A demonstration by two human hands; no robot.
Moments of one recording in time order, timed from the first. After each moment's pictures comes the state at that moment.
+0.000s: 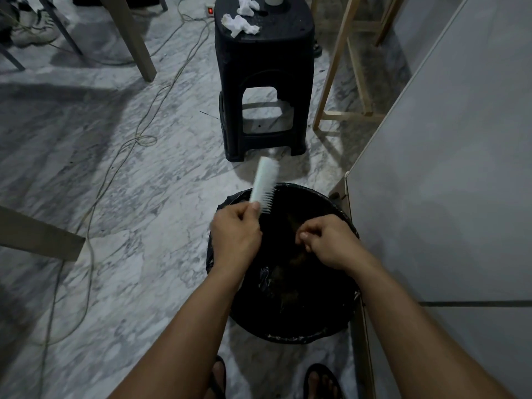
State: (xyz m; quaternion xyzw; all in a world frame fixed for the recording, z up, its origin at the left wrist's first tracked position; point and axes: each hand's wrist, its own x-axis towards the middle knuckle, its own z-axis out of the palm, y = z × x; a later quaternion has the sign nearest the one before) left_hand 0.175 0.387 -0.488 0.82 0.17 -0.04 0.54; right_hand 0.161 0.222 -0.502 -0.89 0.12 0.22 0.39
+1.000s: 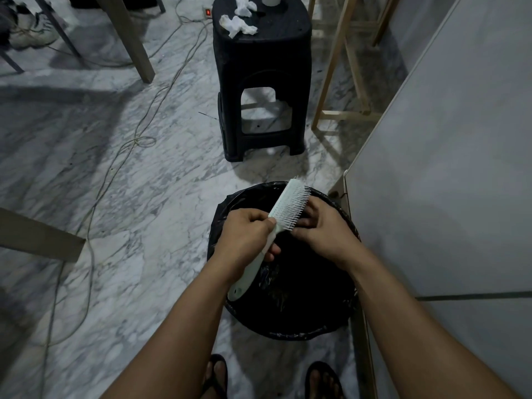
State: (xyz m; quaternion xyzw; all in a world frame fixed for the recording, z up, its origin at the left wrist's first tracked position) left_hand 0.172 0.388 -0.484 0.76 0.14 -0.24 0.59; right_hand 0.166 0.226 -0.517 -0.79 0.11 0.17 0.57
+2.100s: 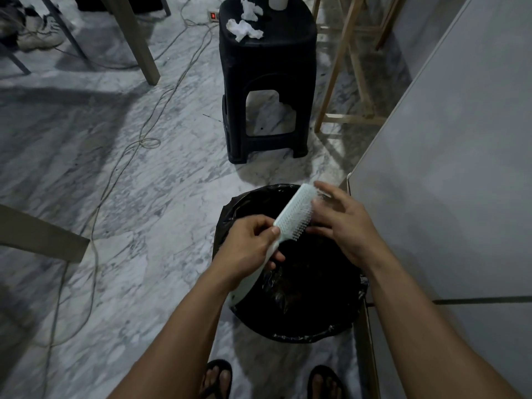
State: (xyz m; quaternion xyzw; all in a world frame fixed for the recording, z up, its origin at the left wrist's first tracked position) left_hand 0.160 0.404 -0.491 0.75 0.05 -0.26 0.61; right_hand 0.168 0.218 -0.503 -0.65 0.19 0.08 0.73
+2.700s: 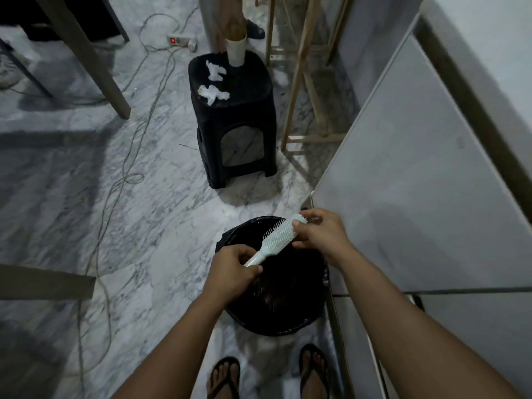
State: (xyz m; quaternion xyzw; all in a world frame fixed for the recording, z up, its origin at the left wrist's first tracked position) left_hand 0.179 0.418 -0.365 0.87 0.01 -0.27 0.40; right_hand 0.188 0.217 -0.373 -0.68 0.36 0.09 0.63
